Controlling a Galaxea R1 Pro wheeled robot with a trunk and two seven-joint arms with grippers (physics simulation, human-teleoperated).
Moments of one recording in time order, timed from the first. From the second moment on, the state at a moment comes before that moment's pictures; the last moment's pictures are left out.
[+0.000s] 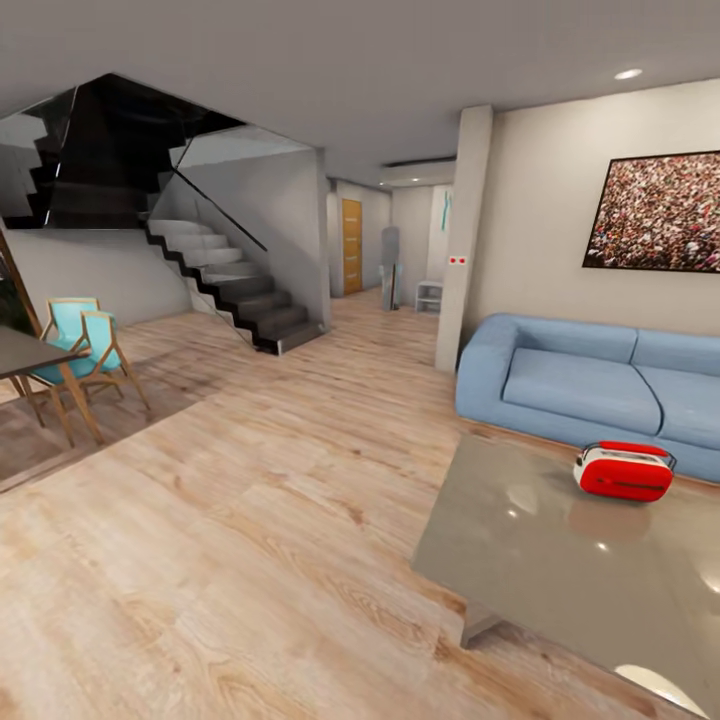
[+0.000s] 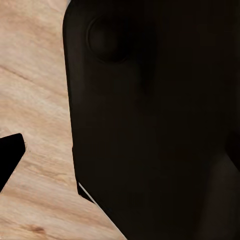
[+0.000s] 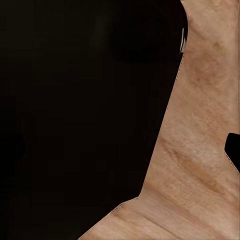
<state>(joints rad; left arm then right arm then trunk) 0.00 0.00 -0.01 0.00 0.00 0.00 0.00 0.00 0.00 0.21 0.00 0.00 0.00 0.01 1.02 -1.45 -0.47</state>
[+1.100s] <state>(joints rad) 0.00 0.00 -0.01 0.00 0.00 0.00 0.00 0.00 0.00 0.21 0.00 0.01 0.00 0.00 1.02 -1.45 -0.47</state>
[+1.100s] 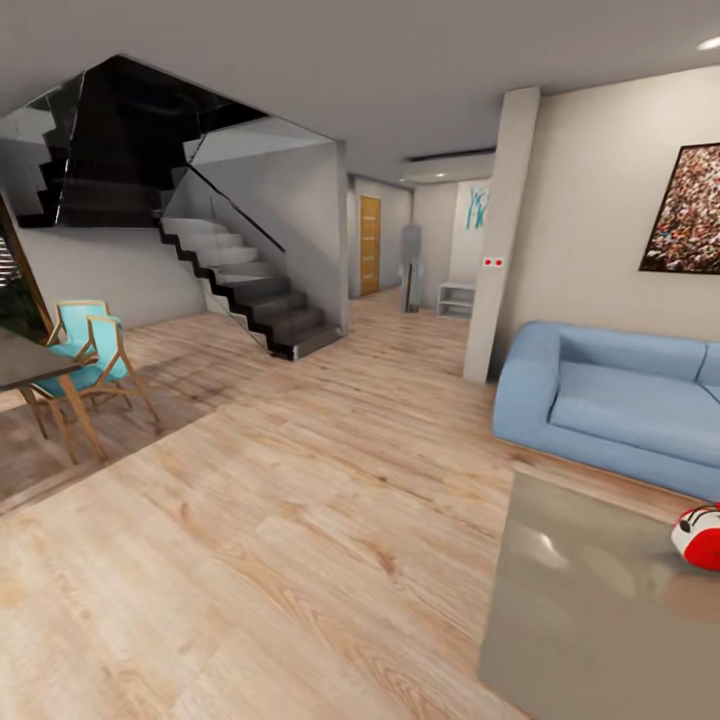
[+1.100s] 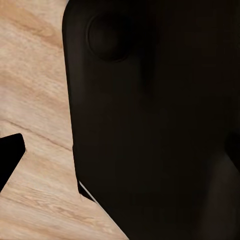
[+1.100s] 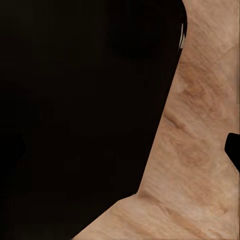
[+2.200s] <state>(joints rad) 0.00 0.00 0.00 0.00 0.00 0.00 0.00 0.00 0.00 0.21 0.00 0.00 0.00 0.00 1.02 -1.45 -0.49</state>
